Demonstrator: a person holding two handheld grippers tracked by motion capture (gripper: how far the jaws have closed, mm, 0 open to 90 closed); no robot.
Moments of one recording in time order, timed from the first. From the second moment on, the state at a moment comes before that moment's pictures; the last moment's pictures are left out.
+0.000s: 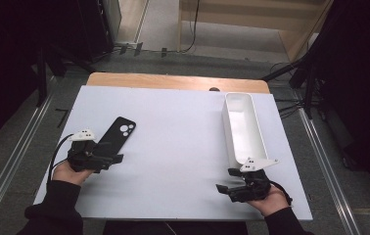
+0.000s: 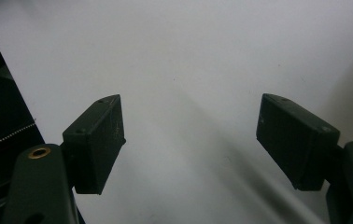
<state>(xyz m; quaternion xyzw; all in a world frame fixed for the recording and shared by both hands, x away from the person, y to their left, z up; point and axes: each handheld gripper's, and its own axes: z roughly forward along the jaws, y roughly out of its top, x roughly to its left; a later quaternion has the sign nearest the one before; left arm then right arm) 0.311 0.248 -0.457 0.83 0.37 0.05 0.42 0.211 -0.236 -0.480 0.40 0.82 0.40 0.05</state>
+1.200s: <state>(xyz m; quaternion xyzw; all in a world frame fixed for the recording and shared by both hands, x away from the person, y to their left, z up) 0.272 0.212 -0.457 0.84 0.34 0.02 0.42 0.210 -0.237 -0.480 0.40 0.82 0.40 0.05</state>
